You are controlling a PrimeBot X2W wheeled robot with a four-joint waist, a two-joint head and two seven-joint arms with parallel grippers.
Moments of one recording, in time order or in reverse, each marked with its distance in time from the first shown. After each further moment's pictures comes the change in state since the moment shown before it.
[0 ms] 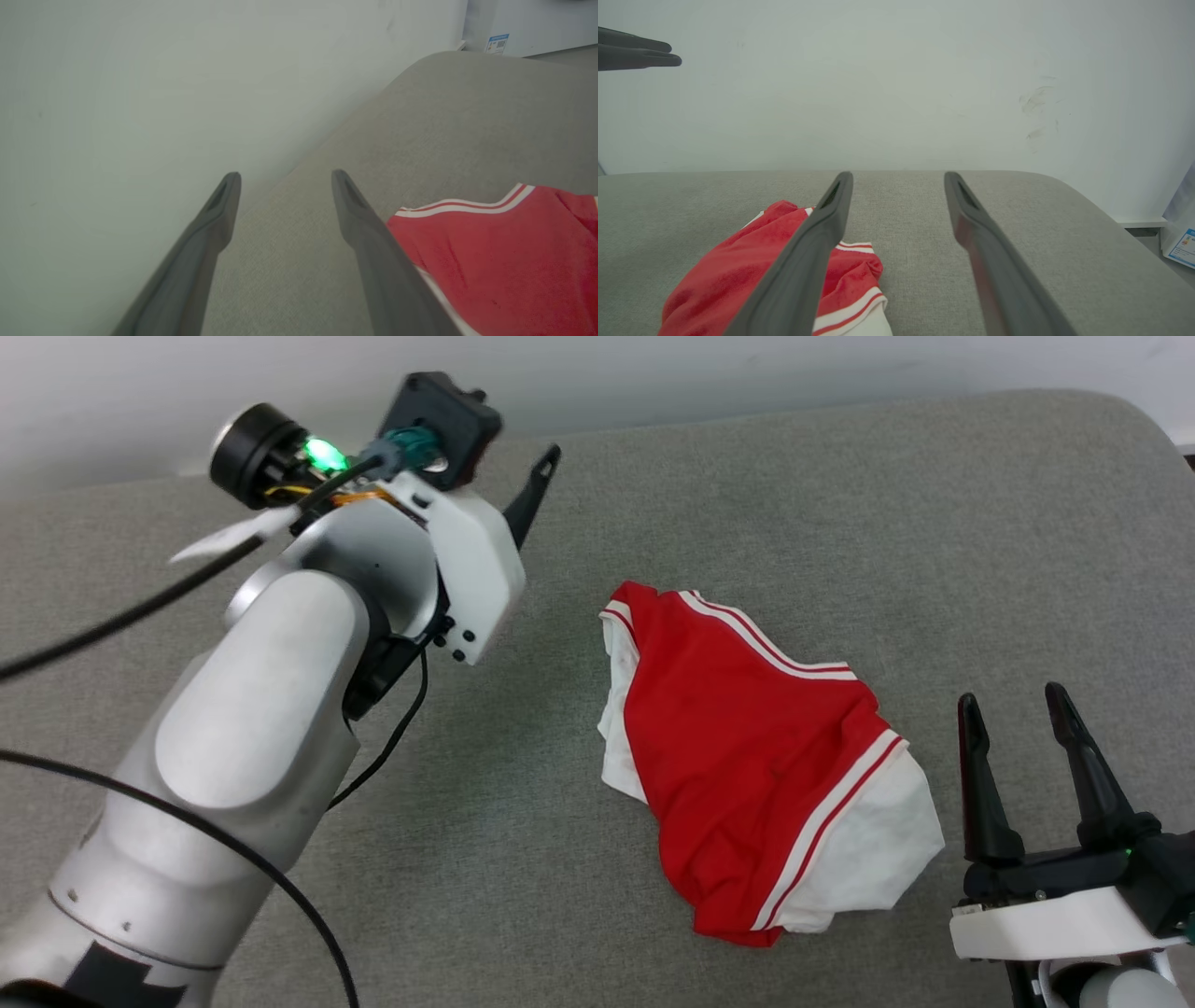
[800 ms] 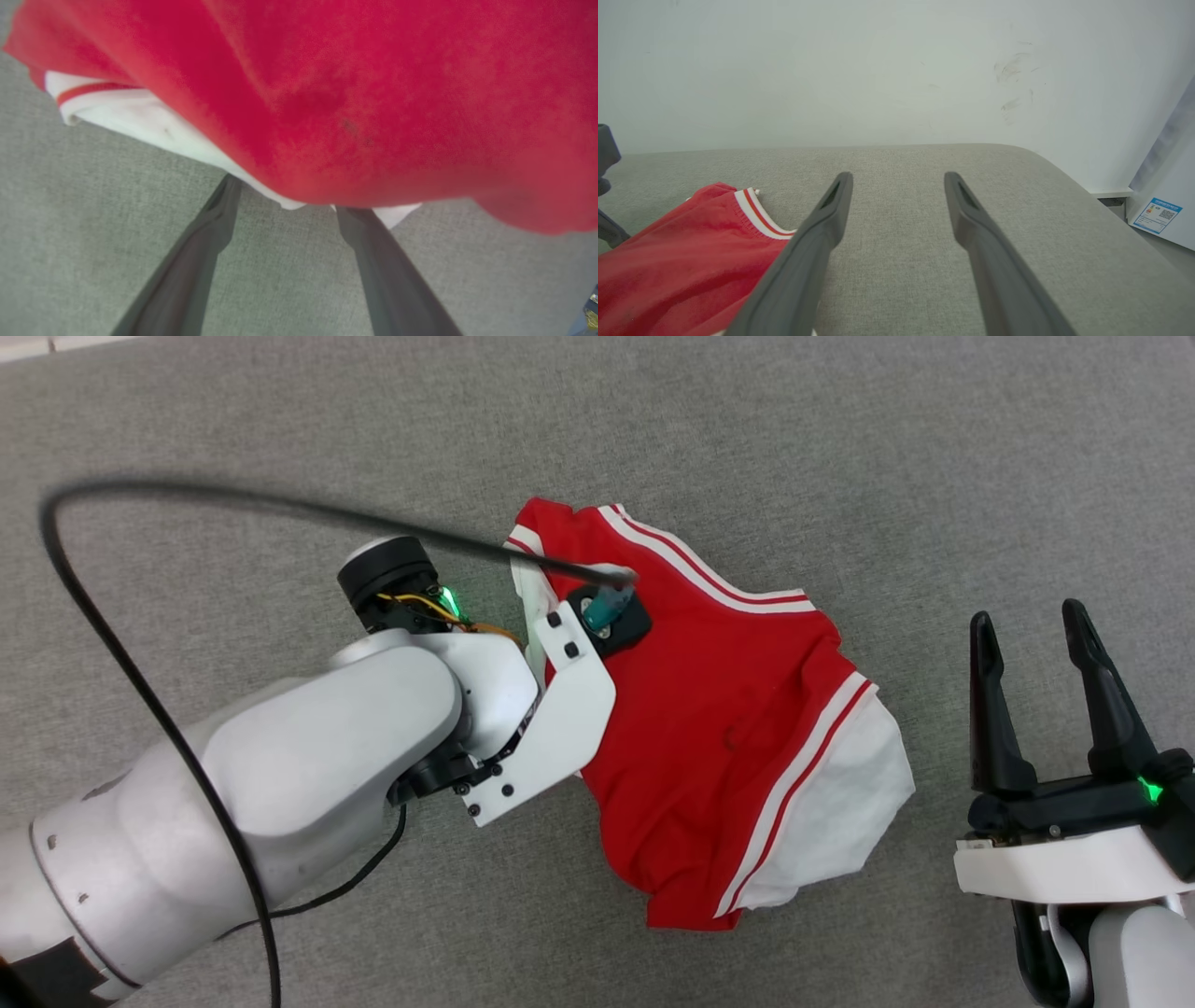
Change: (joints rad) left arm -0.288 0.223 -0.767 -0.148 -0.517 0.001 0.677; right arm -0.118 0.000 0.008 -0.021 0.032 0.000 0.000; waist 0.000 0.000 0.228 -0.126
